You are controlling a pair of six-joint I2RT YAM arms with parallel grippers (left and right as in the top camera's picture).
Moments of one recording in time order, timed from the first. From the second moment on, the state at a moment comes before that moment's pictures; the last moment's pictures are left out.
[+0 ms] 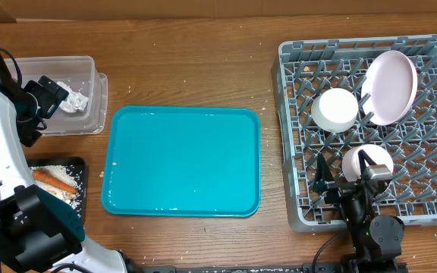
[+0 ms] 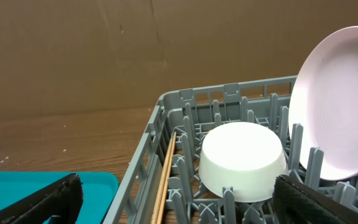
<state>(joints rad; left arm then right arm) 0.48 1.80 1.72 -1.20 0.10 -0.52 0.09 0.01 0.02 -0.03 -0.05 0.17</state>
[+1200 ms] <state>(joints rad) 0.11 0.99 1.06 -1.21 -0.04 -0.52 0.09 0.01 0.02 -0.04 -0.04 0.17</state>
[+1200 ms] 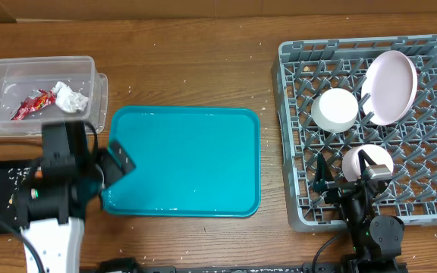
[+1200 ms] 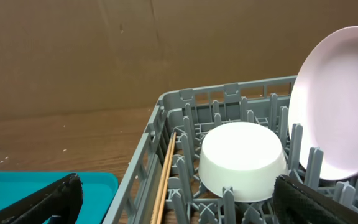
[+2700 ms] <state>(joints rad) 0.03 0.20 0.09 0.02 0.18 -0.10 0.09 0.01 0.02 -0.03 -0.04 0.17</state>
